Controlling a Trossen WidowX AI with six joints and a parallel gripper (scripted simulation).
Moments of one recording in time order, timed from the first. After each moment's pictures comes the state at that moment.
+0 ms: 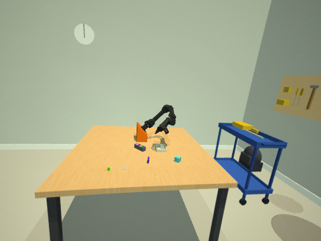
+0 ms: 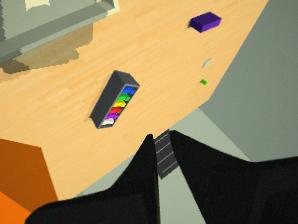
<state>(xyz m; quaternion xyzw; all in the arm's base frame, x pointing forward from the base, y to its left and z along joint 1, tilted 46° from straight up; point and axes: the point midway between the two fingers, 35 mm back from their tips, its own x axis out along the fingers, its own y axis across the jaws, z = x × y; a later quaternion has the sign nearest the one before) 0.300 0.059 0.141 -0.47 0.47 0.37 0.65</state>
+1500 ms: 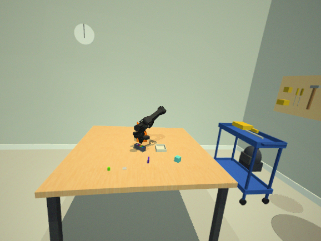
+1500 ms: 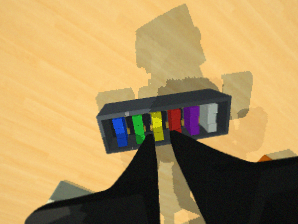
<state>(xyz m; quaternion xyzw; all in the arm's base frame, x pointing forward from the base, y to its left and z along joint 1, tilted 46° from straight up) 0.309 0.014 -0.039 0.49 0.72 0.00 0.48</state>
